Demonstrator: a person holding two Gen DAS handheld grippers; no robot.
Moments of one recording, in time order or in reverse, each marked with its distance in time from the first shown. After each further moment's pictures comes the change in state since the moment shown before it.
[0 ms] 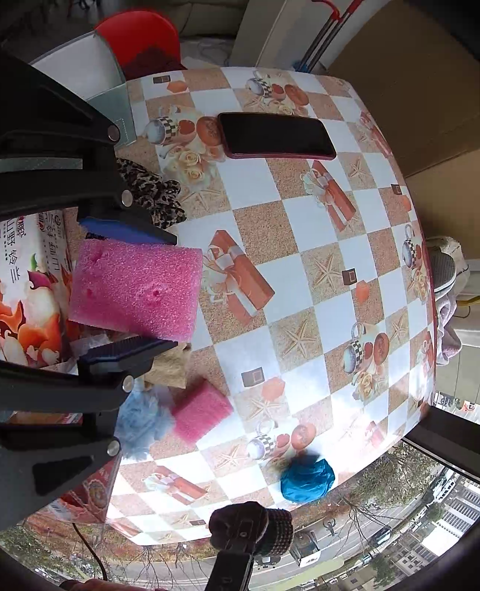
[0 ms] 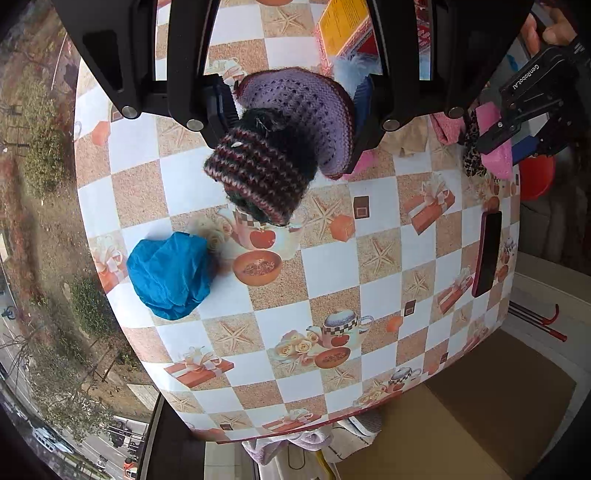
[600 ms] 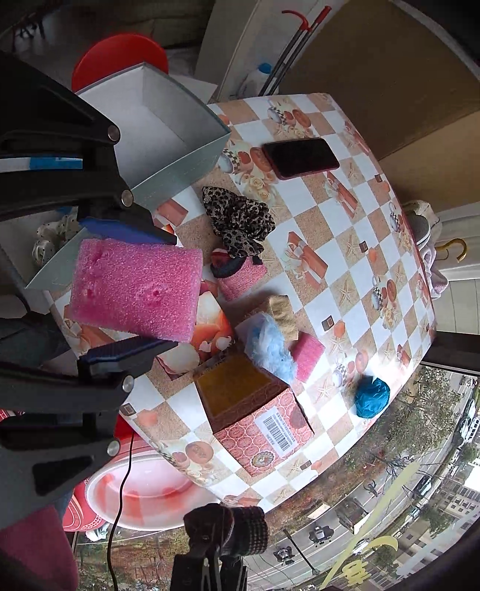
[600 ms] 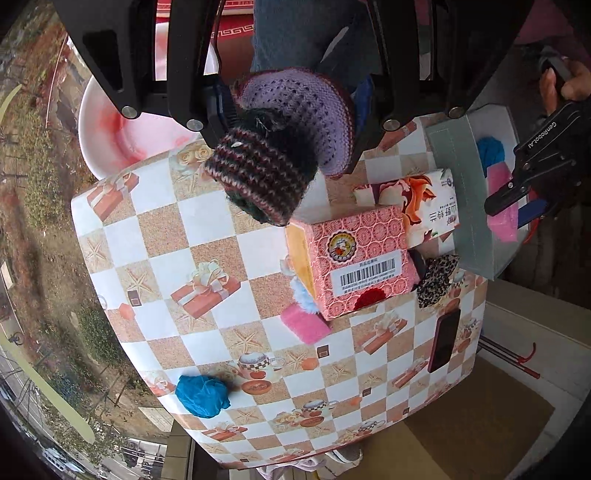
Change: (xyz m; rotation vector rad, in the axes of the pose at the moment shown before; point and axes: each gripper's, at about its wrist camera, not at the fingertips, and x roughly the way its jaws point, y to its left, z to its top) left arm -0.096 0.011 -0.147 0.204 -0.070 -0.025; right arm -0.083 0.055 -0.200 0.017 0.068 0.012
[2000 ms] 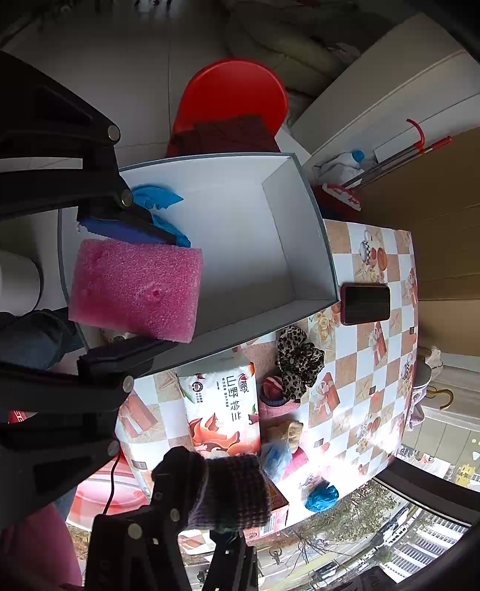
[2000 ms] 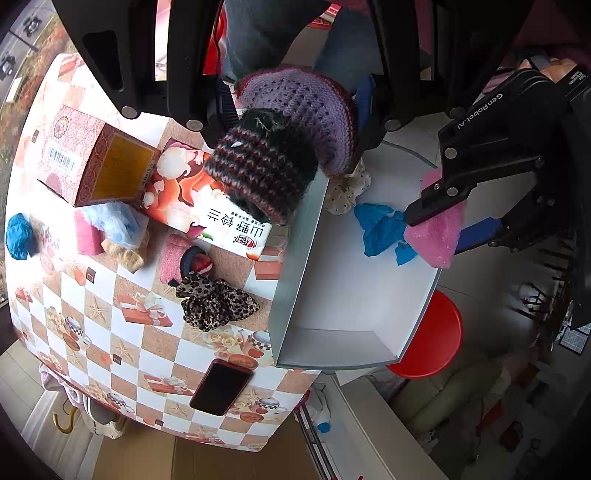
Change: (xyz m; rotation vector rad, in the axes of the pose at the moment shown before) left arm -0.035 0.101 -0.121 -0.414 -0.013 0.136; right arm 0.035 0.233 -0.016 -0.614 0.080 0.107
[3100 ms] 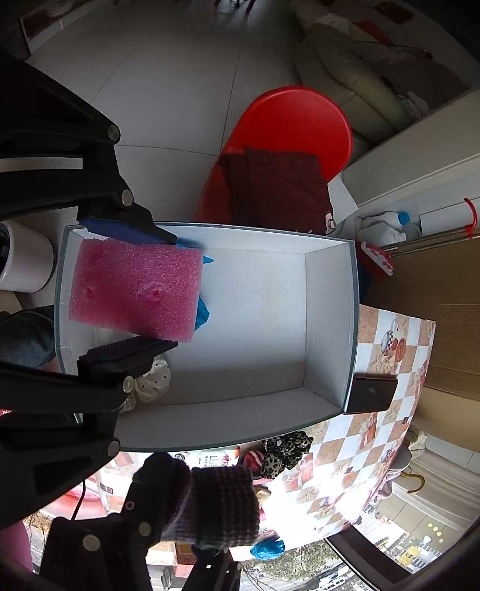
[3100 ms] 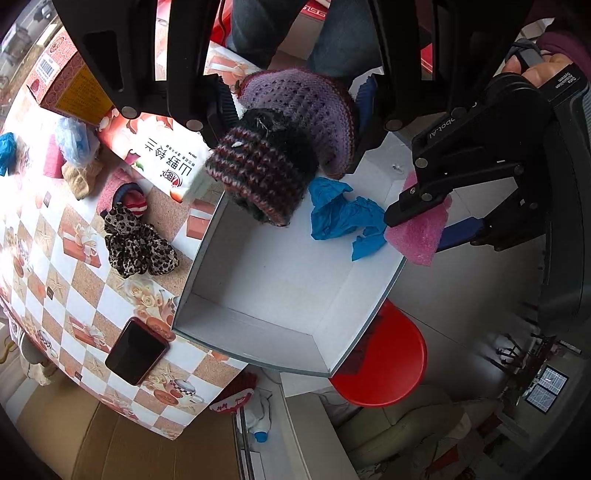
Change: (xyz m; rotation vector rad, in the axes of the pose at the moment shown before) left arm 0.029 0.081 -0.019 -0.267 0.060 0.059; right arm 0.042 0.074 0.049 -0.220 0.047 0.032
